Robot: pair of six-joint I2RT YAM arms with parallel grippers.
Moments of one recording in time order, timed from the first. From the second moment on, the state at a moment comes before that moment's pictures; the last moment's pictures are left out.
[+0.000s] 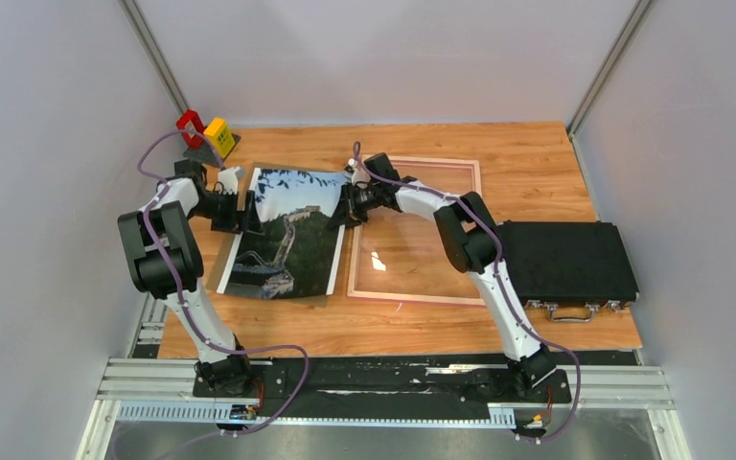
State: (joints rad) left arm 0.30 1.91 1.31 -0.74 0.60 0.43; right arm 0.57 2.55 1.94 -0.16 -0.92 0.74
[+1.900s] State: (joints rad) left arm -0.91 1.75 1.82 -0.68 -0.36 0.29; right arm 0.34 1.75 1.73 -0.41 -0.26 0.58
